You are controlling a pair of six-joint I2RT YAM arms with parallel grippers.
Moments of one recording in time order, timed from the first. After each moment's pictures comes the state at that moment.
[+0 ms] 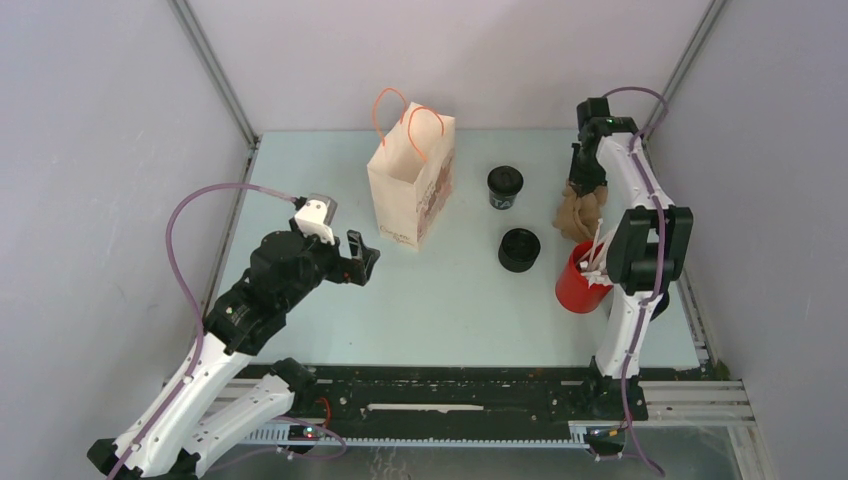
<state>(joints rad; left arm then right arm) -0.59 0.68 0.89 -0.56 -0.10 -0.25 0.02 2.05 1.93 -1.06 0.18 0.25</state>
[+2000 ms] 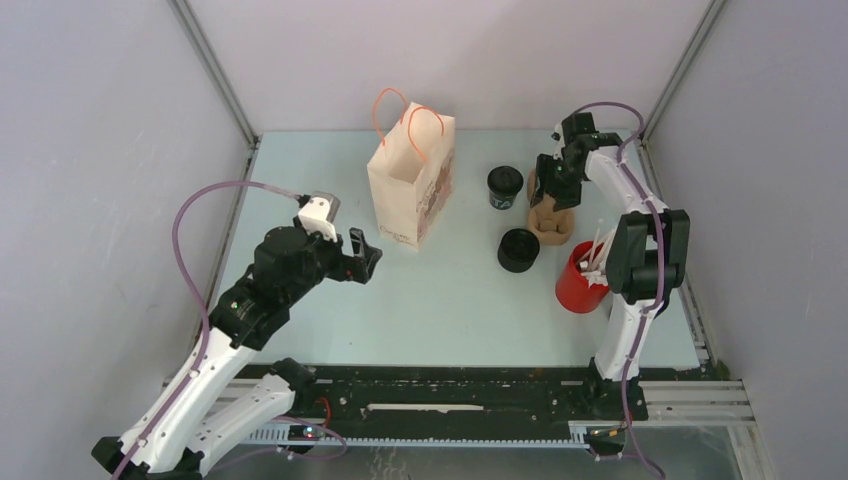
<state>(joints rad) -0.55 0.71 0.88 -0.54 -0.05 -0.25 0.08 1.98 1.74 -0.92 -0.17 0.22</state>
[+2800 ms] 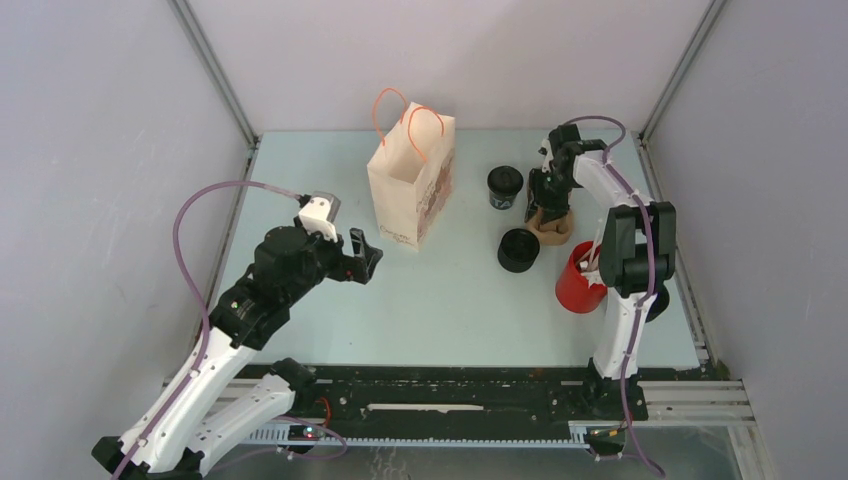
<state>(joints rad) -0.55 0.71 0.88 -0.54 -0.04 -0.25 0.11 2.04 1.71 -0.94 -0.20 0.21</state>
